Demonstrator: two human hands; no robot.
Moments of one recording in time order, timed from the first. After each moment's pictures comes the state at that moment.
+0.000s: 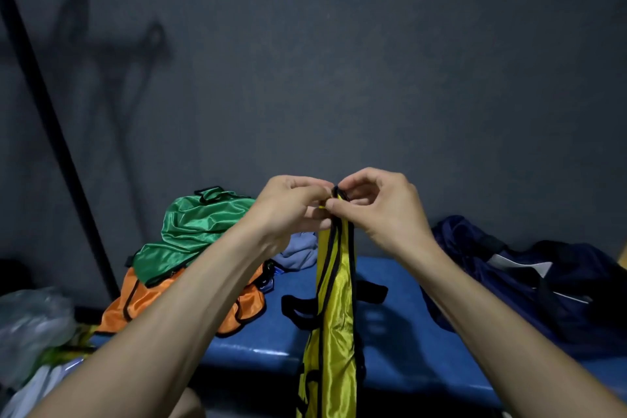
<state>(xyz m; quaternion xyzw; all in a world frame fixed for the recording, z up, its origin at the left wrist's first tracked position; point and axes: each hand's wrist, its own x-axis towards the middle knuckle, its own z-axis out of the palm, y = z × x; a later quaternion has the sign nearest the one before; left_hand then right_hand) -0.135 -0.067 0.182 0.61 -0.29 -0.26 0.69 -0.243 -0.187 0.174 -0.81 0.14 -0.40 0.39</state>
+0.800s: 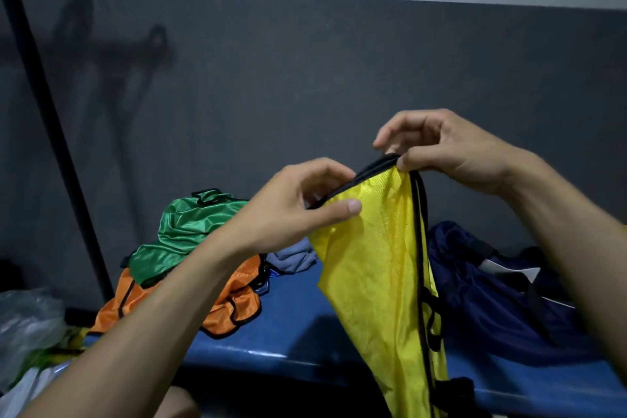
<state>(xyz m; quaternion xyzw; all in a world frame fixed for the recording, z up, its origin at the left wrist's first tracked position) -0.156 -0.029 0.202 0.63 -0.61 -0.03 0.49 -0.295 -0.246 0.277 -0.89 -0.06 -0.18 0.43</state>
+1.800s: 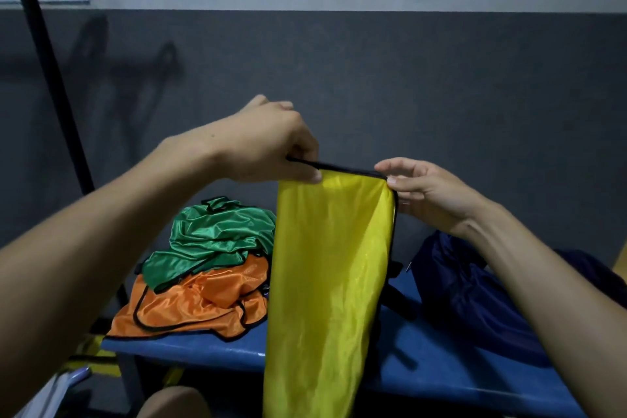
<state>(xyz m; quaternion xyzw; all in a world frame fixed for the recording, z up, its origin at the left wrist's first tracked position) -0.130 -0.007 0.299 0.72 -0.63 0.29 0.00 -0.276 -0.256 0.216 -0.72 0.03 -0.18 0.67</state>
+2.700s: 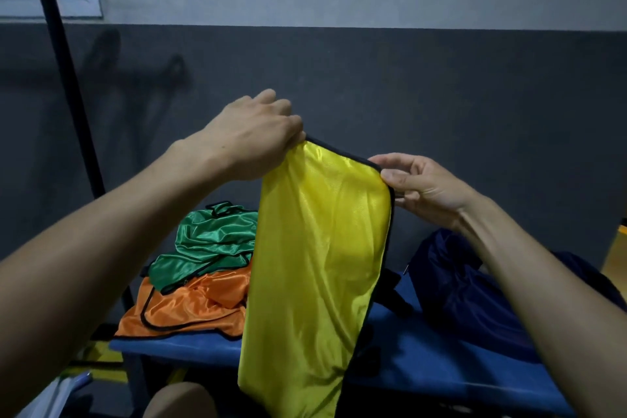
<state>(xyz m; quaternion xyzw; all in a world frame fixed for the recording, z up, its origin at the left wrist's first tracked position) -0.130 0.007 0.301 0.75 -0.53 0.40 -0.02 -0.288 -0.232 0.232 -0.73 -0.03 -0.19 0.65</state>
